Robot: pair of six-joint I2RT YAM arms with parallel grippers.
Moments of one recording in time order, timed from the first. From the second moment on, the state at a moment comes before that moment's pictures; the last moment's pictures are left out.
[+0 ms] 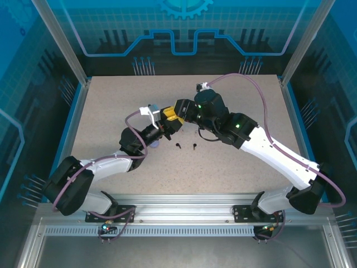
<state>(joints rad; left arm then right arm) -0.59 1.39 0.59 1.23 0.34 -0.40 0.86 1.38 1.48 -0.57 0.23 0.89</state>
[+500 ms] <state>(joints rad) -0.59 1.40 0.60 1.23 0.34 -0.41 0.86 1.38 1.47 -0.54 0.25 0.88</state>
